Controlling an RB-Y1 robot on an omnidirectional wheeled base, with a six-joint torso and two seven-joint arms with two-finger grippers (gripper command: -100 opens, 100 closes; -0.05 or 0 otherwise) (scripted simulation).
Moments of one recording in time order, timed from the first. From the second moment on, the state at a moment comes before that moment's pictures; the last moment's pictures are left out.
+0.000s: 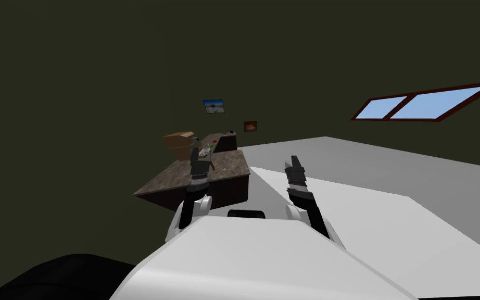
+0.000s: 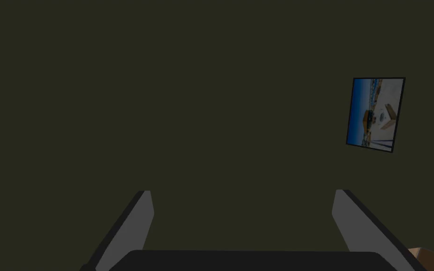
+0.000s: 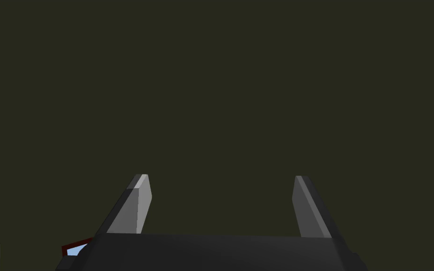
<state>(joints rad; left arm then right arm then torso) 0.45 0.02 -0.05 -2.37 -0.12 -0.42 0.06 0.54 0.02 0.00 -2.25 0.05 -0.42 0.12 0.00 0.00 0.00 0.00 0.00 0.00</state>
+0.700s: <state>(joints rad) 0.41 0.12 -0.04 -2.39 -0.11 -0.25 0.10 0.54 0.02 0.00 -2.25 0.05 -0.42 0.12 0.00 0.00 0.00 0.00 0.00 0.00</state>
